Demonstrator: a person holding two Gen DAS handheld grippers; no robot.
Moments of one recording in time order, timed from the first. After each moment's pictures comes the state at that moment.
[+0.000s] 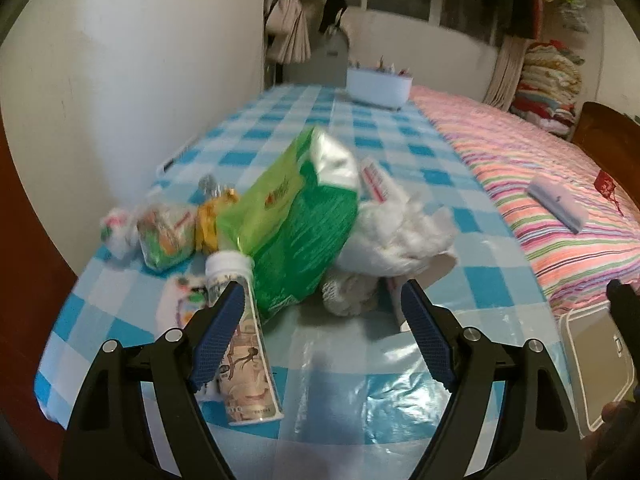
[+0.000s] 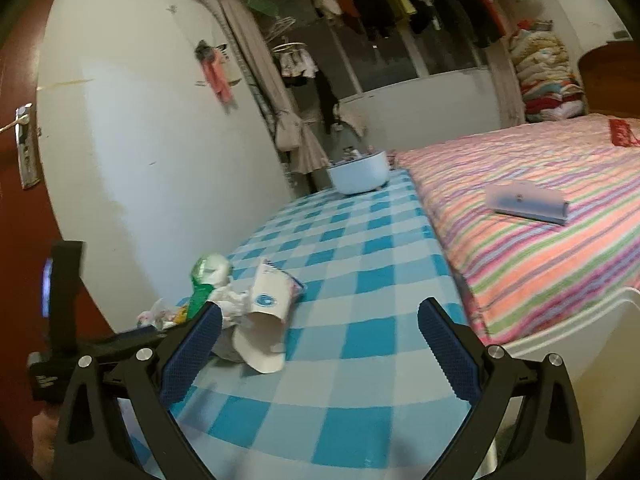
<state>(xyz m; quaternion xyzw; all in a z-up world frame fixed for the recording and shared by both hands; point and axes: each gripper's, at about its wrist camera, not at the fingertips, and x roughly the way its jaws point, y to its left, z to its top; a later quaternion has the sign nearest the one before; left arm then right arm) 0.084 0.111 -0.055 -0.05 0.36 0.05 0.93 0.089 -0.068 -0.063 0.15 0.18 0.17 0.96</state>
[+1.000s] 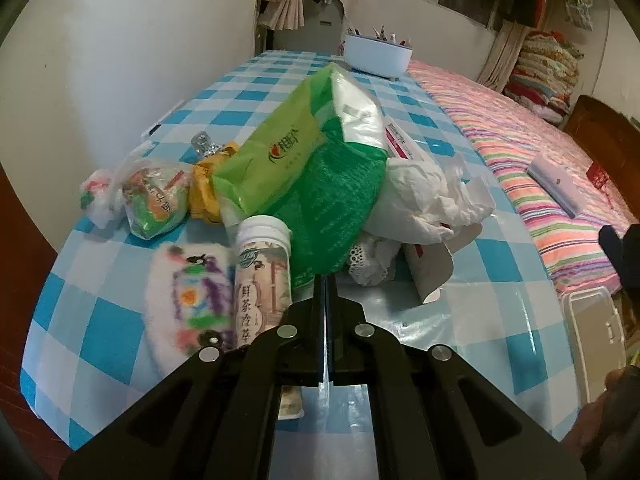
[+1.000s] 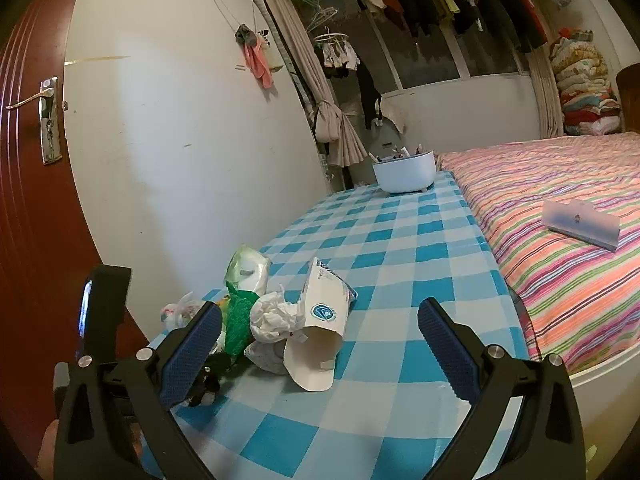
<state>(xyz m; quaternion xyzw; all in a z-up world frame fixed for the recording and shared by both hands) 0.088 0.136 -0.071 -0.07 0.41 0.01 0.91 0.110 -0.031 -0.051 0.13 0.18 0.23 0.95</state>
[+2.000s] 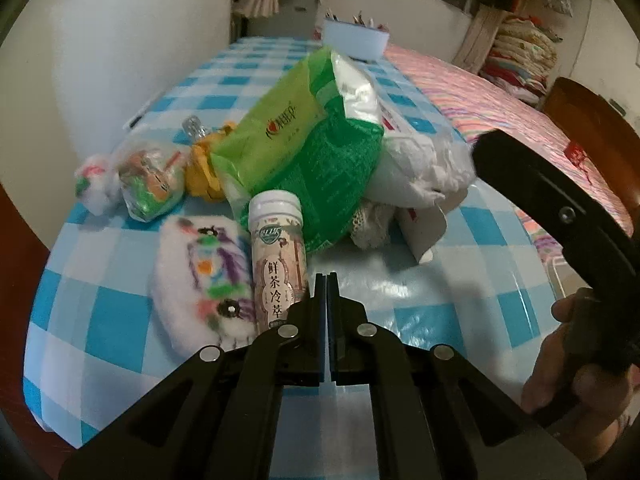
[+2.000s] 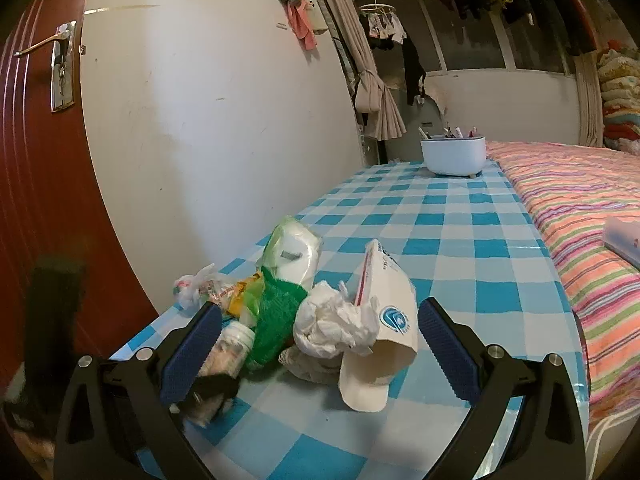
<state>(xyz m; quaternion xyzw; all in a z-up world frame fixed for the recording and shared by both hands) 0.073 0.146 -0.075 -0.06 0.42 -0.03 0.90 0.151 0.037 -0.055 0.07 0.22 0.28 0.93</state>
